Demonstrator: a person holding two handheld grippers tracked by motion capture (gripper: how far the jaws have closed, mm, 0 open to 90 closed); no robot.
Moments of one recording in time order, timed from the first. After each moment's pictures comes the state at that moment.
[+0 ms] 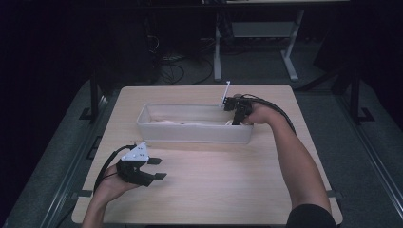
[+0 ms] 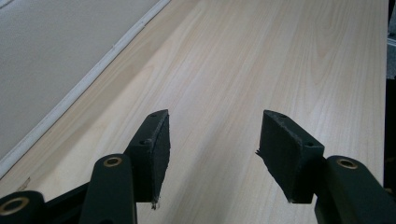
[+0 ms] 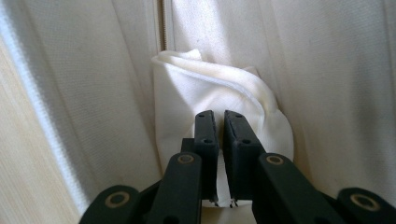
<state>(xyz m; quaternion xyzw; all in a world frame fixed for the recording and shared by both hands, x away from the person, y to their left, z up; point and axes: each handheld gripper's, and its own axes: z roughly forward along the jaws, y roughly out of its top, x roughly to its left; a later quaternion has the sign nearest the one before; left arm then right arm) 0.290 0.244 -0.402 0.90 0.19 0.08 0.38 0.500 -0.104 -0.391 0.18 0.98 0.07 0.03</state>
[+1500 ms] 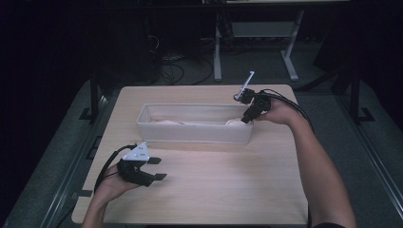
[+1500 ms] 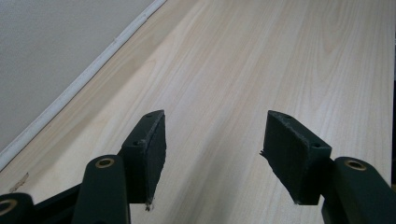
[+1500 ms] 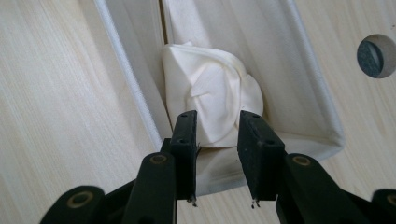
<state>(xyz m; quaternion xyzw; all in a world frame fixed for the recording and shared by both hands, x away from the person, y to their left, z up) 0.293 0.245 -0.406 0.90 0.19 0.07 0.37 0.472 -0.153 -0.343 0.23 0.96 0.15 0.06</state>
